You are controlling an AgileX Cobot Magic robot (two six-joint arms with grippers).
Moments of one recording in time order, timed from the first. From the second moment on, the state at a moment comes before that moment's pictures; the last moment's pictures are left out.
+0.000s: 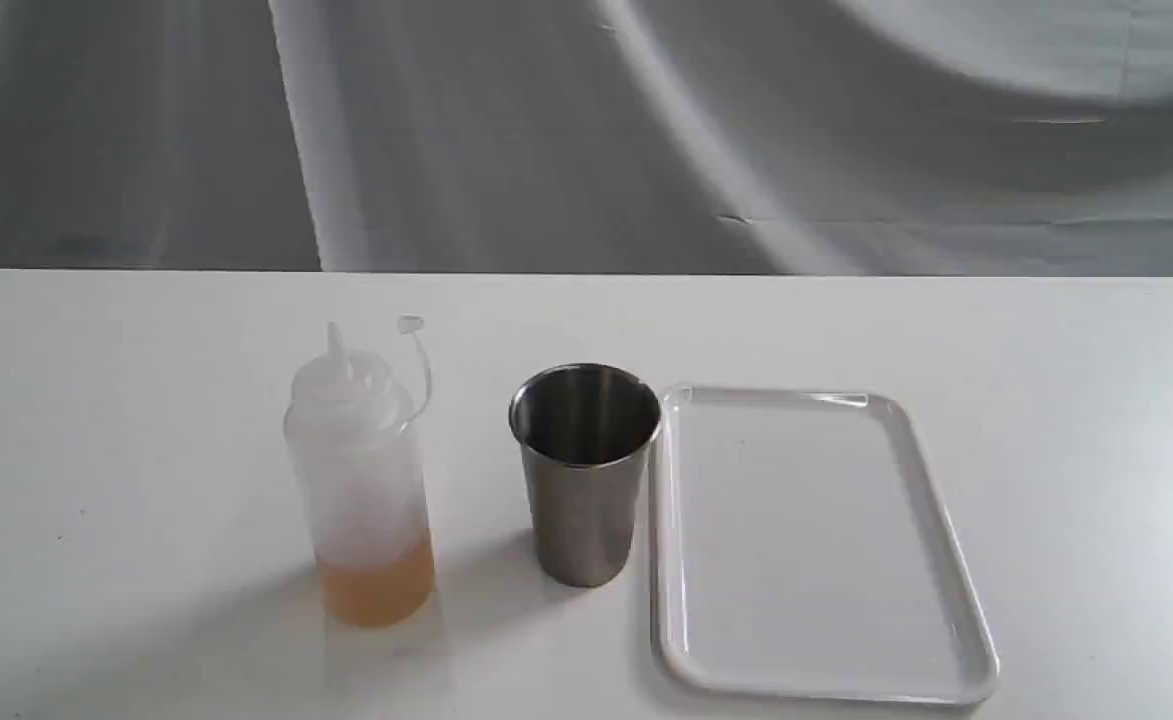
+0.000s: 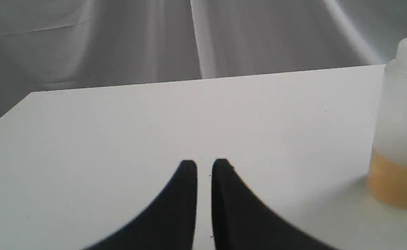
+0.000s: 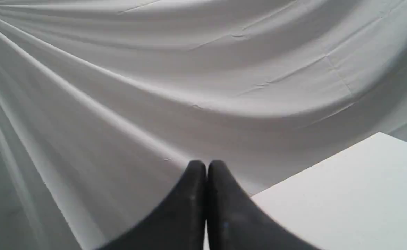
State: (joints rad) left arm 0.08 0.00 0.00 0.04 0.27 0.06; right arm -0.24 0.01 0.00 0.47 -0.08 0.00
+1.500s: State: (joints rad) left arm 0.08 0.00 0.00 0.04 0.27 0.06; right arm -0.11 0.48 -0.97 1.24 0.55 -1.20
